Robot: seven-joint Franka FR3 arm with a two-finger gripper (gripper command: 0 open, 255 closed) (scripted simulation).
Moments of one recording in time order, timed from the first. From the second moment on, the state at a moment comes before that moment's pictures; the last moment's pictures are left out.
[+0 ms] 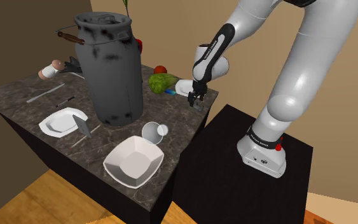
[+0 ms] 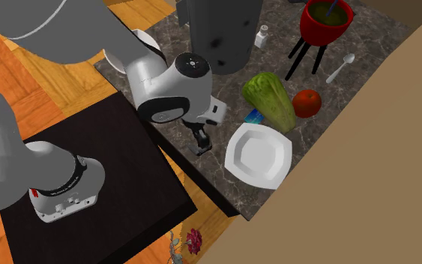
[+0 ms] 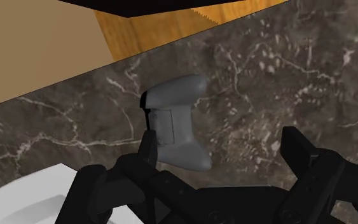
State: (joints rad) arm -0.05 0.15 -0.14 -2.69 0.04 2.77 -0.13
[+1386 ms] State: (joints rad) arm -0.07 0.25 -0.11 -2.67 0.09 2.86 -0.16
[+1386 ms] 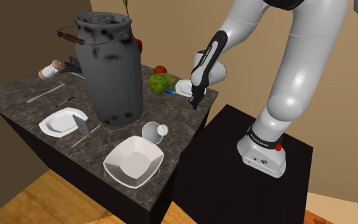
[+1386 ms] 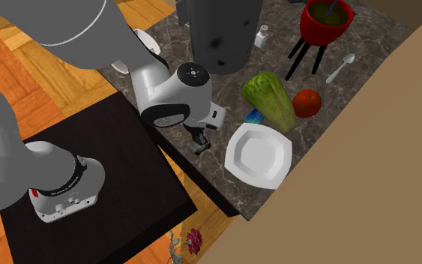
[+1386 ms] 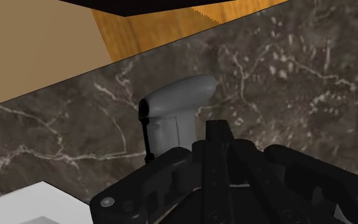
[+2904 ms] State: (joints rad) arm 0.21 0.36 -0.45 -2.84 -0.23 3.31 0.17
